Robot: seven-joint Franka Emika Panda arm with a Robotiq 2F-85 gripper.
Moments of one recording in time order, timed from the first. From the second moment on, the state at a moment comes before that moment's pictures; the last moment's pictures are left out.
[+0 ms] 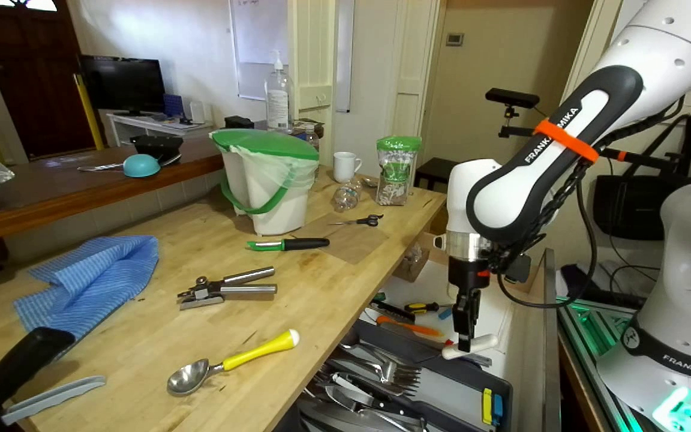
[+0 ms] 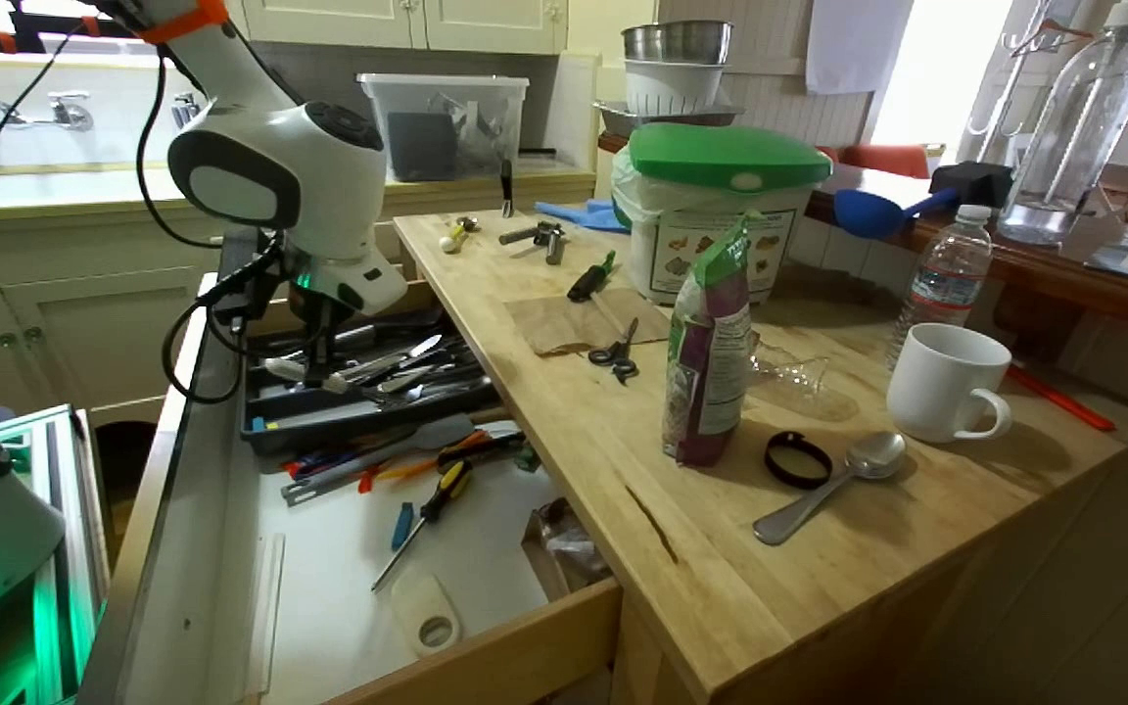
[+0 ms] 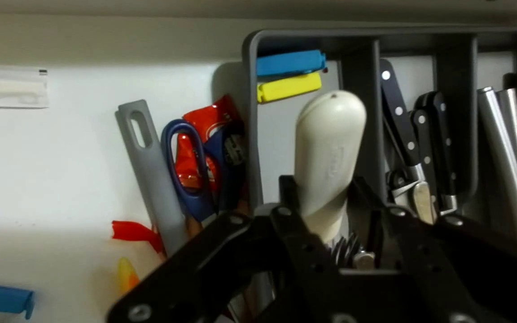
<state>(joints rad) 0.01 -0.04 -0.03 -2.76 0.58 2.49 -0.24</state>
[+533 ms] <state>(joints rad) 0.04 0.11 0.04 -2.76 0.55 2.75 -0.22</state>
